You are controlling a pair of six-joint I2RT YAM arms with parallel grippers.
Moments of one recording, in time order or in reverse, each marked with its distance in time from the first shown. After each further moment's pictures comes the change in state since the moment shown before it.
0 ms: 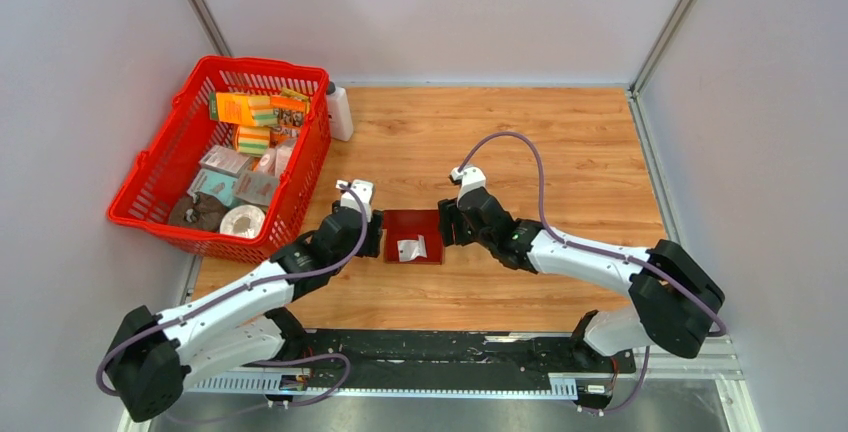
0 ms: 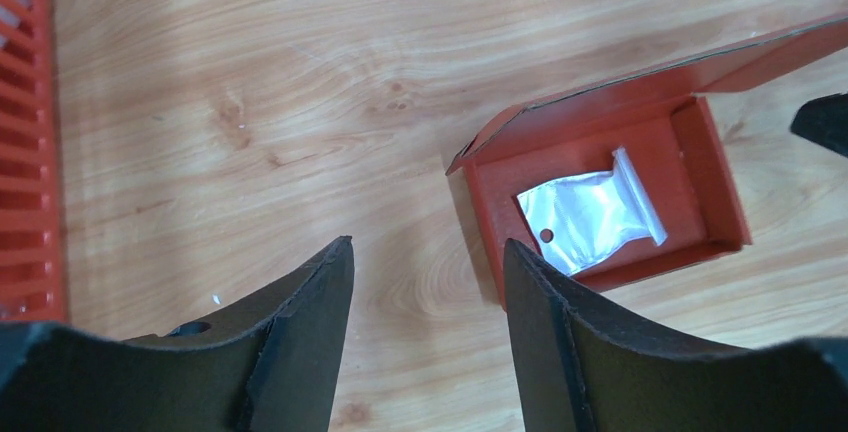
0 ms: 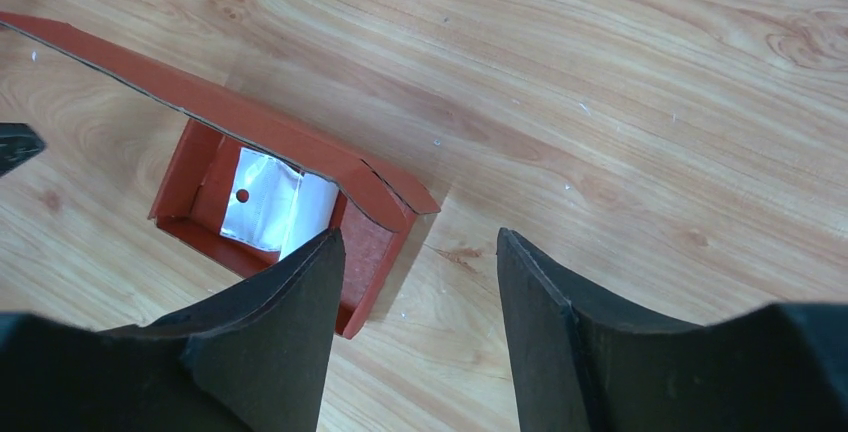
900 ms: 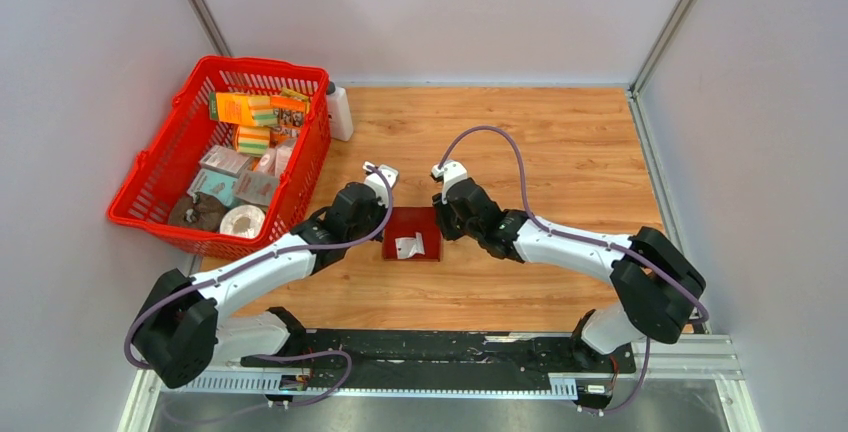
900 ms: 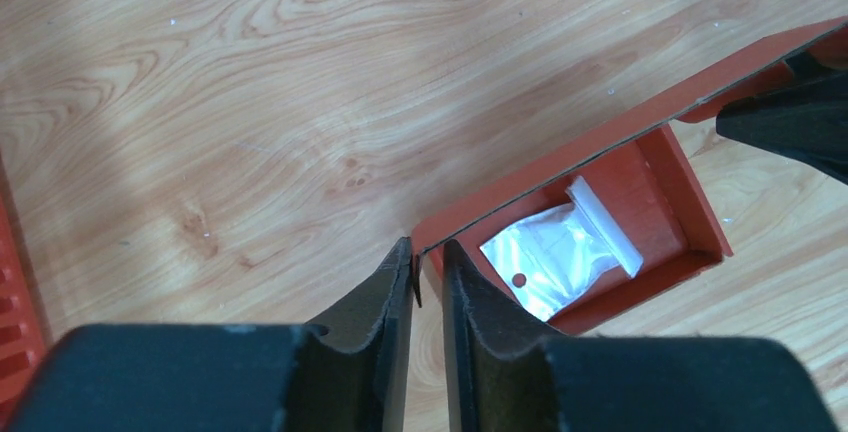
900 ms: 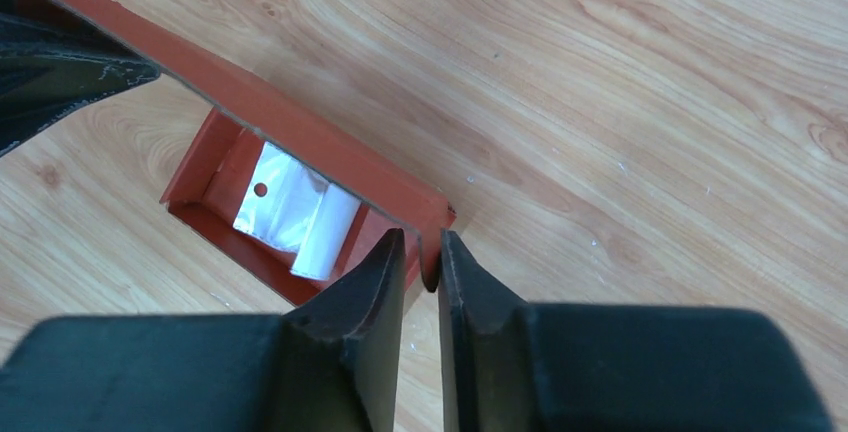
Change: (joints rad) left arm 0.092 0.278 0.127 0.117 0.231 0.241; right arm 0.000 0.102 0.105 -0.013 -0.080 -0.132
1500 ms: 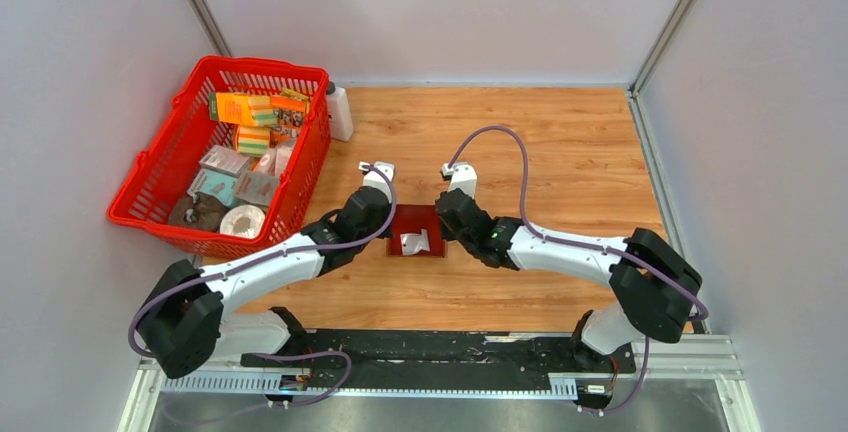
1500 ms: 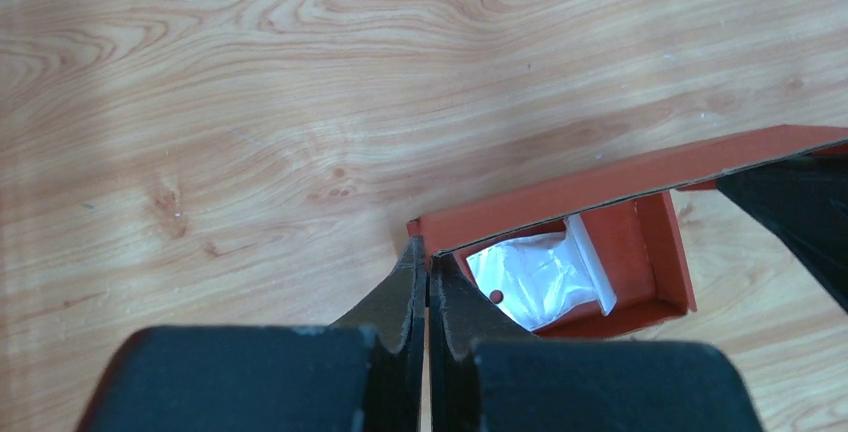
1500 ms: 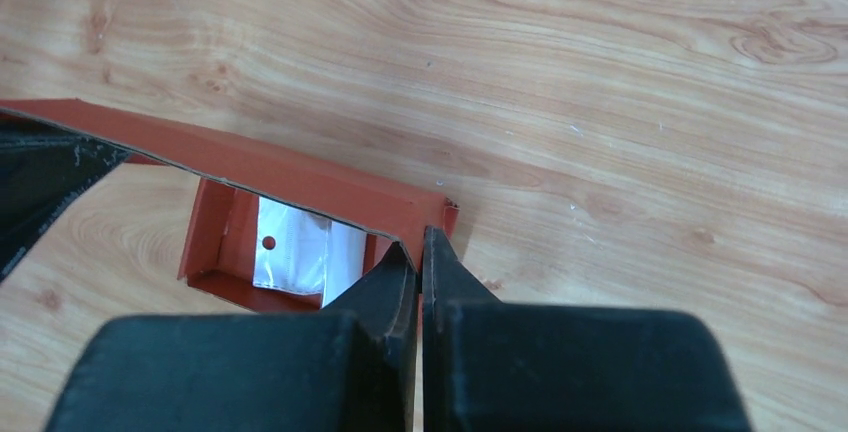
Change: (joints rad) left arm -0.058 0.041 0.017 0.039 -0.151 -0.209; right arm 0.076 0.012 0.014 -0.036 0.273 0.238
